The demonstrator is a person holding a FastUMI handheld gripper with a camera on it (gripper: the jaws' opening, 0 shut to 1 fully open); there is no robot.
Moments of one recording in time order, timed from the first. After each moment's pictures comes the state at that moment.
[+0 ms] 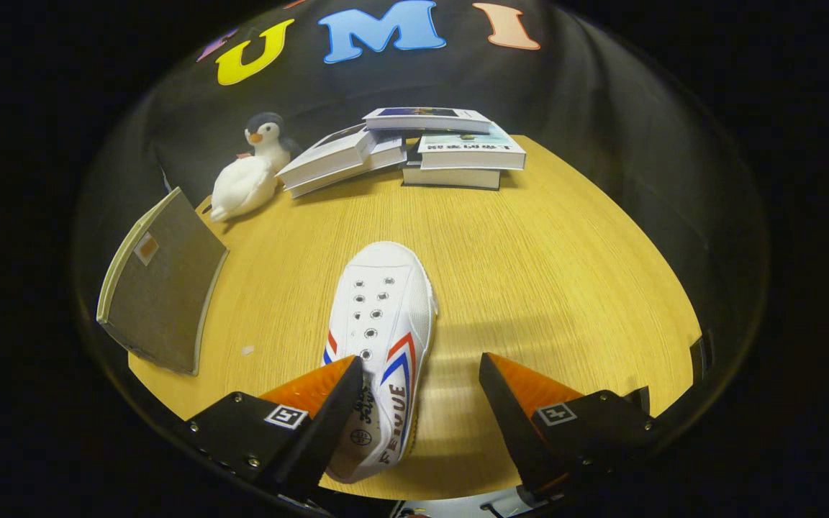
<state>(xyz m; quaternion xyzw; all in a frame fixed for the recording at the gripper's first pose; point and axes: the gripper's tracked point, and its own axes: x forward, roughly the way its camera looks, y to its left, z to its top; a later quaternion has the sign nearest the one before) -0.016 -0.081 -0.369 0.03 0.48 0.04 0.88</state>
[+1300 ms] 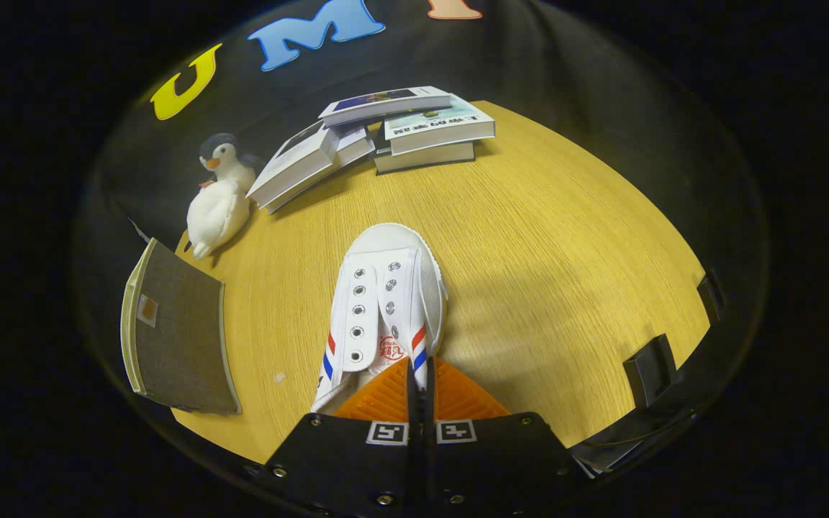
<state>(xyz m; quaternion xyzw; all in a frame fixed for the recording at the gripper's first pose) -0.014 -0.057 -0.341 0.12 0.52 -0.02 0.85</state>
